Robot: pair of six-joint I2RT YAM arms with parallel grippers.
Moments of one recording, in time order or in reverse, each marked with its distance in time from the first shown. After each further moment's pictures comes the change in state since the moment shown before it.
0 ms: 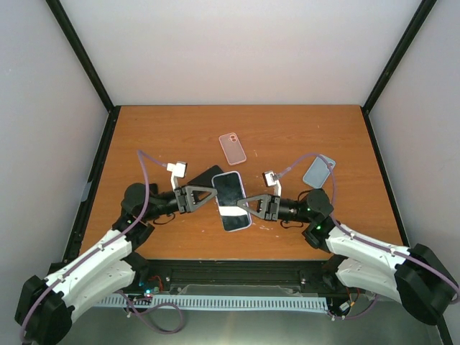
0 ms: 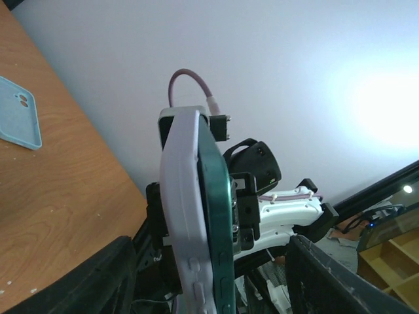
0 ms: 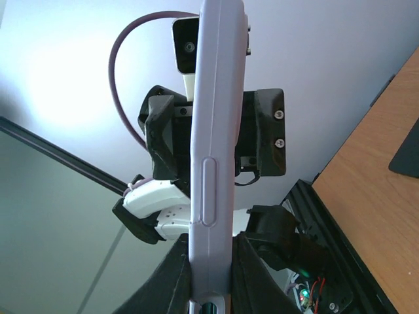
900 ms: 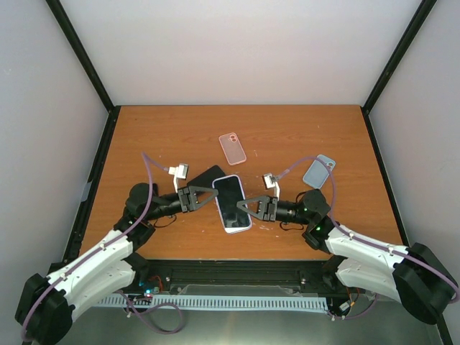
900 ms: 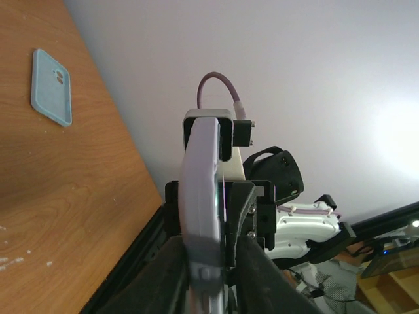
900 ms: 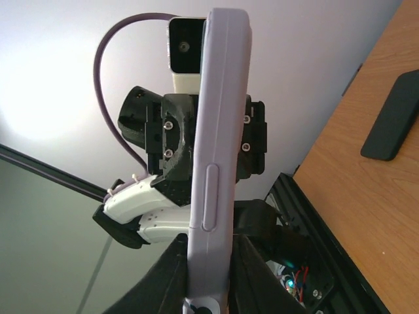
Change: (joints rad) left arm 0.000 0.023 -0.029 -0.038 -0.044 -0.061; right arm 0.001 0.021 -0.027 -0.017 0.026 0.016
